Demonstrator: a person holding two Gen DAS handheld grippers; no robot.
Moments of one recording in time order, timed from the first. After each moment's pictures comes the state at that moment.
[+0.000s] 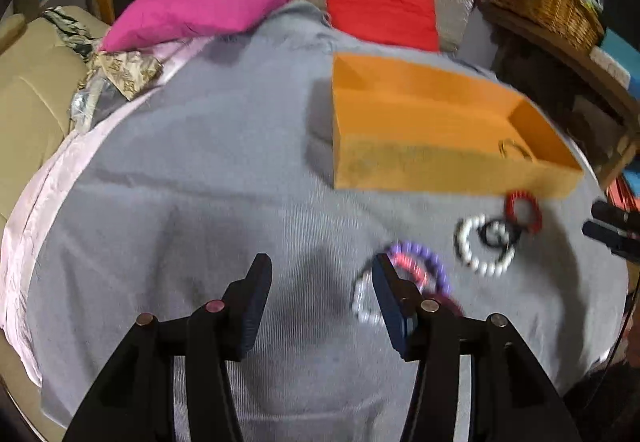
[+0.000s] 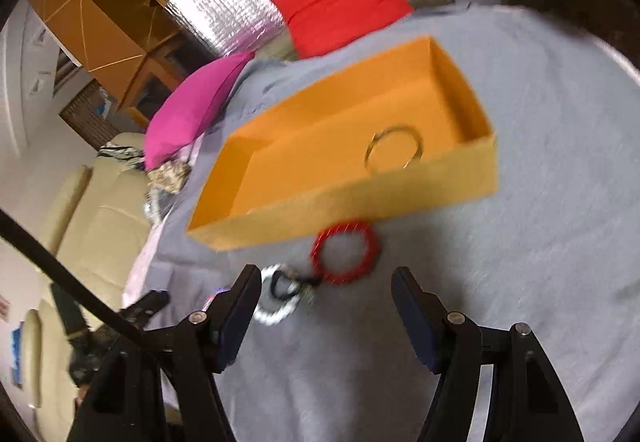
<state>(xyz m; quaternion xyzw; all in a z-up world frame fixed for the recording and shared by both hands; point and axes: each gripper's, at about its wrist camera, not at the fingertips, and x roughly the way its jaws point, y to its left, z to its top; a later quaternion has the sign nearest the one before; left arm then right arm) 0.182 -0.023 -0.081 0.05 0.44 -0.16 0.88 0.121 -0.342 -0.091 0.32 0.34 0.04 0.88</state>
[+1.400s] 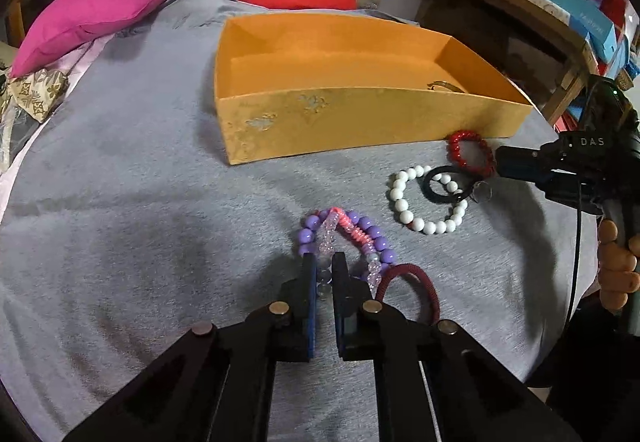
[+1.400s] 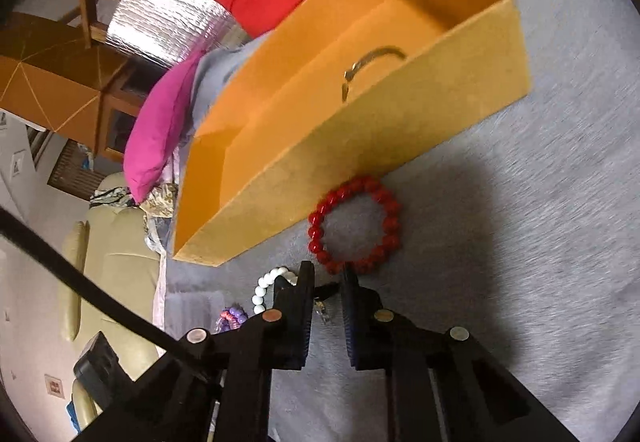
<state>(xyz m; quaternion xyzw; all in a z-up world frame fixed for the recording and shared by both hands) 0.192 -0.070 -0.104 0.09 0.46 -0.29 0.83 0.164 -0.331 -0.140 0.44 0.37 0.02 0.82</state>
